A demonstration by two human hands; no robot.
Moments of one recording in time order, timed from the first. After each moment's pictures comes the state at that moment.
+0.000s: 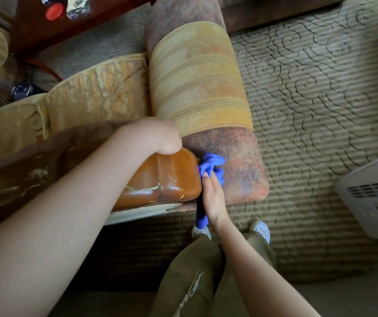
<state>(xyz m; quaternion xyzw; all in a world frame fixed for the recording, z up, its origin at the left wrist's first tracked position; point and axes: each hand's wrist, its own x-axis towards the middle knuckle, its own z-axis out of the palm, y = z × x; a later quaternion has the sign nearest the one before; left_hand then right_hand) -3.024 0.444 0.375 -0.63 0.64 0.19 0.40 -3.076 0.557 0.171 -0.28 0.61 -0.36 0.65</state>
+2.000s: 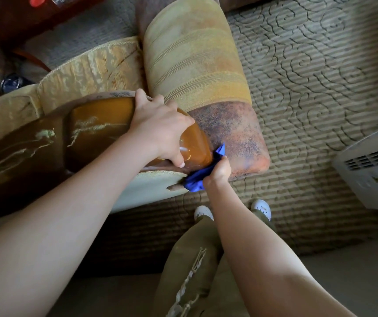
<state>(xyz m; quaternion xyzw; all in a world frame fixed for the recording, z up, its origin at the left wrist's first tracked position) -2.998 0.502 0.349 -0.48 0.79 -0.04 0.38 -3.059 0.558 0.168 0.22 0.58 -0.47 0.63</state>
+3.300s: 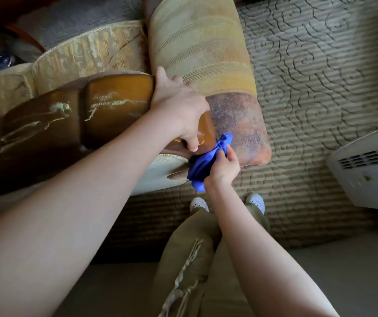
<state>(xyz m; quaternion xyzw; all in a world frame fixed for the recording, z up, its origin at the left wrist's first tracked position) -3.003 0.505 0.353 -0.49 0.78 -0.03 0.38 -3.040 0.583 0.178 0.11 0.65 -0.52 0.54</state>
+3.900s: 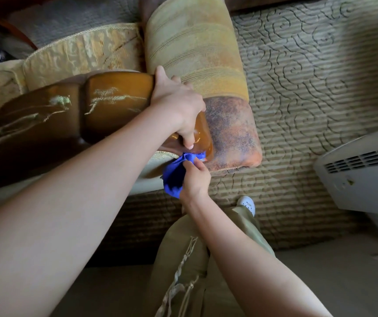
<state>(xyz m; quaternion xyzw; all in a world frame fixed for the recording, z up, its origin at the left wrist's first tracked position) -3.004 0.504 0.356 -0.50 0.77 -0.01 0.39 -2.998 0.615 0.183 0.06 0.62 -0.44 0.65</state>
